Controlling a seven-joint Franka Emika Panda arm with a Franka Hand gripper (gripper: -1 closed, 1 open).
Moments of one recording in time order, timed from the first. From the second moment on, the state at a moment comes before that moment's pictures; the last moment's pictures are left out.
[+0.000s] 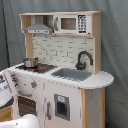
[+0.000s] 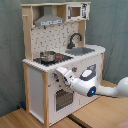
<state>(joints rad) -0.95 -1.47 1.56 -2.02 -0.52 3.01 0.79</state>
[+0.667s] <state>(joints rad) -0.95 -1.47 1.56 -2.02 -0.54 3.01 0.57</state>
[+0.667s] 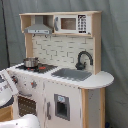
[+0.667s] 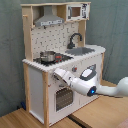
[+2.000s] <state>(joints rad) -0.94 -1.49 1.55 -2.01 -0.62 2.98 0.10</state>
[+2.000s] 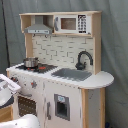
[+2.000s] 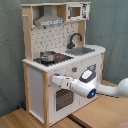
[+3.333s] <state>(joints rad) -0.94 -1.50 1.54 -2.00 -0.83 2.96 -0.27</state>
